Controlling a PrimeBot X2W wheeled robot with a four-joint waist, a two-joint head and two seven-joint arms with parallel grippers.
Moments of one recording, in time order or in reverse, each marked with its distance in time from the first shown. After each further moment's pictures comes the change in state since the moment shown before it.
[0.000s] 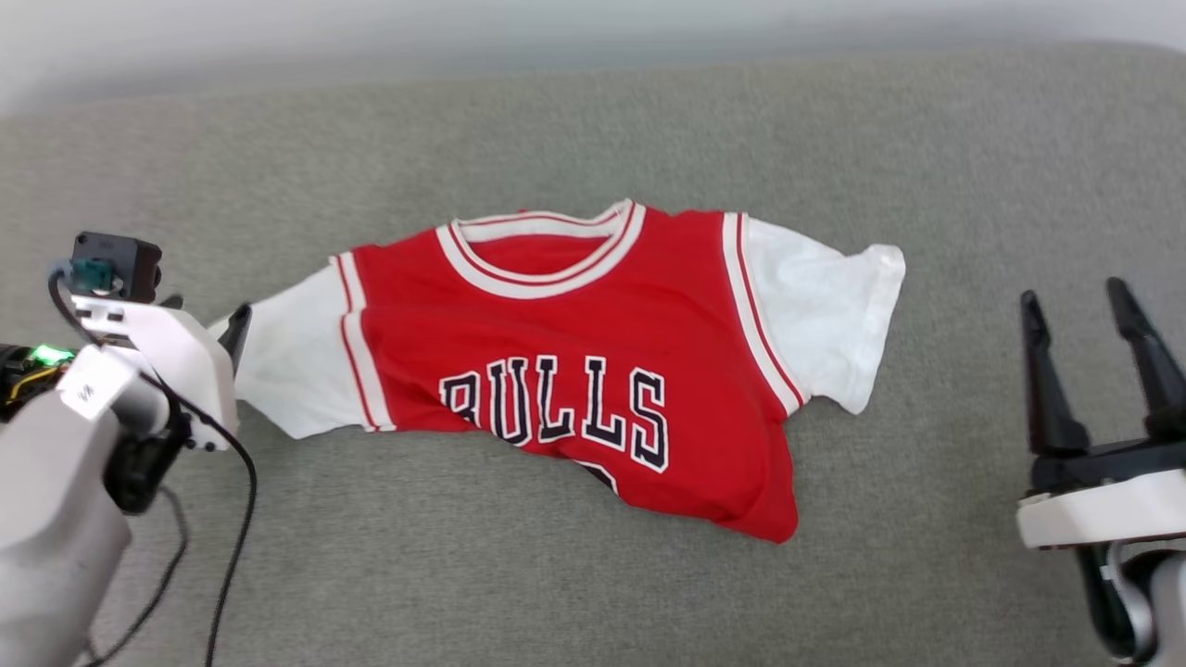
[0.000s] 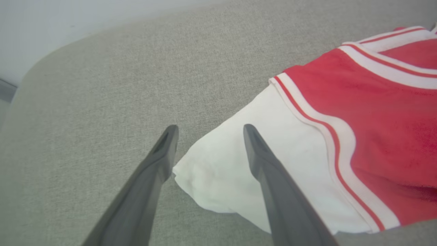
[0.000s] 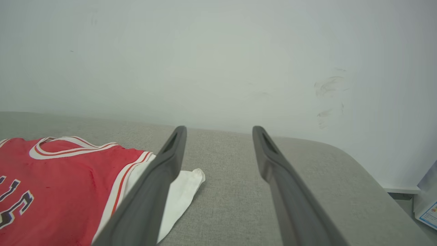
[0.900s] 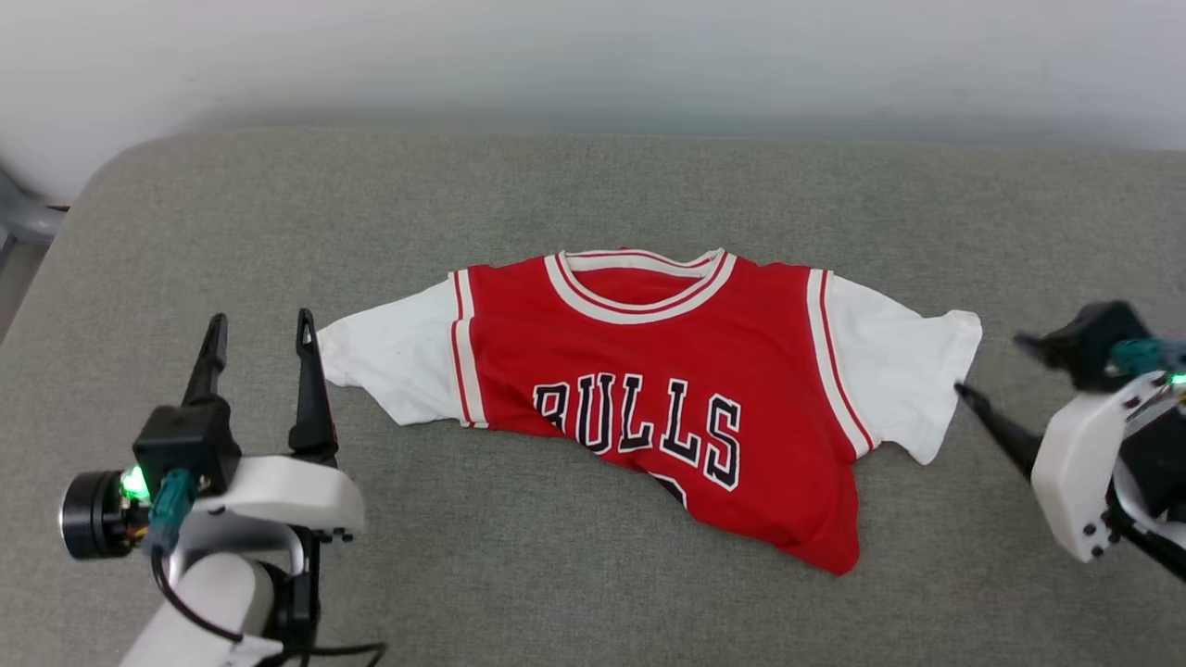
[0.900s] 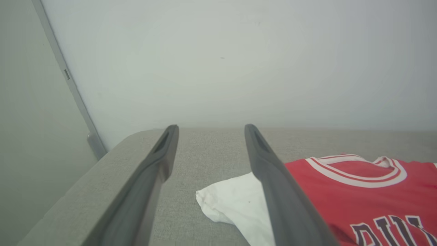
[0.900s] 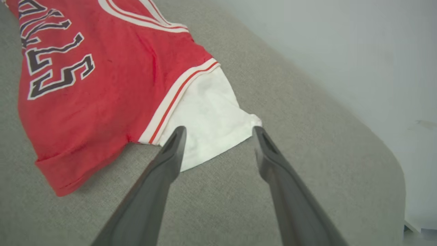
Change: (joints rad) left arm 0.455 -0.191 0.273 -0.568 0.292 0.418 -0.434; right arm -0.262 -0.538 0.556 0.043 0.329 0.000 0.591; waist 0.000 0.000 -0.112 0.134
